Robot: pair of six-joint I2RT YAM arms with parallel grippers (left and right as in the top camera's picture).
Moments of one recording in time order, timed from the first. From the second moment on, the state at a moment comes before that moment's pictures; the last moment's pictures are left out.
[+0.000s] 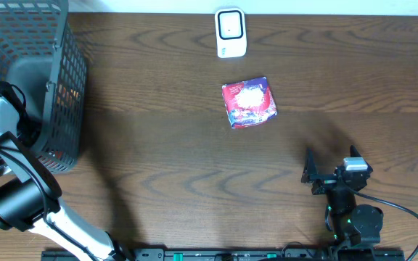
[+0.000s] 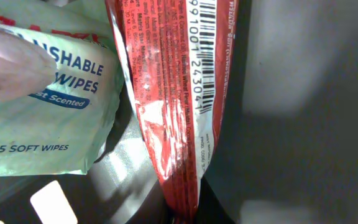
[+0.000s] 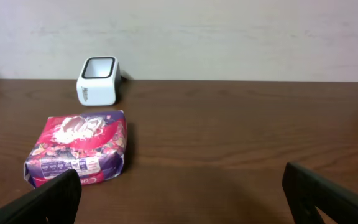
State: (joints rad) left arm 0.61 2.01 1.43 -0.98 -0.23 -0.66; right arm 0.04 0.01 0.01 -0.07 -0.03 0.02
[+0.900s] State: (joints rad) left arm 0.53 1.37 1.61 -0.77 0.07 -0.50; right arm 0.04 0.01 0.01 -0.07 -0.03 0.02
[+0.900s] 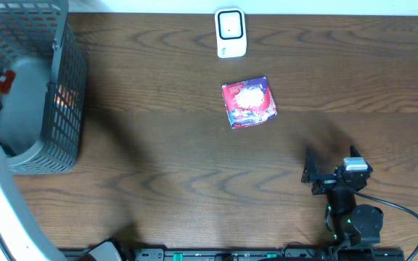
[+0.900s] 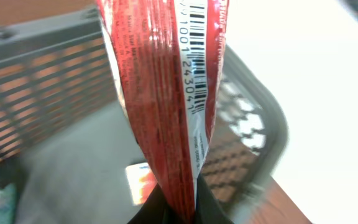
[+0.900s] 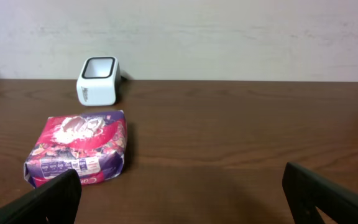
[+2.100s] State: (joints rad) left arm -0.50 2.06 1.61 -0.81 0.07 -0.38; right arm 0.04 0.01 0.01 -0.07 -0.03 0.02
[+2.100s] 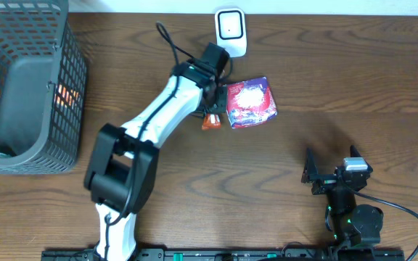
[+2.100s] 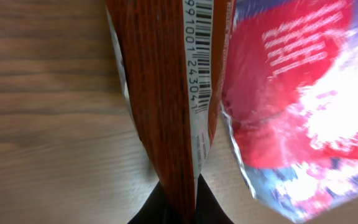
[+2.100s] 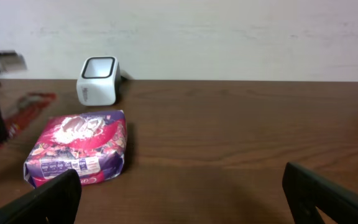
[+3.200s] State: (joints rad) left arm -0.53 2.14 1.61 -0.65 0.13 -0.48; right arm 0.04 0.01 0.01 -0.07 -0.03 0.02
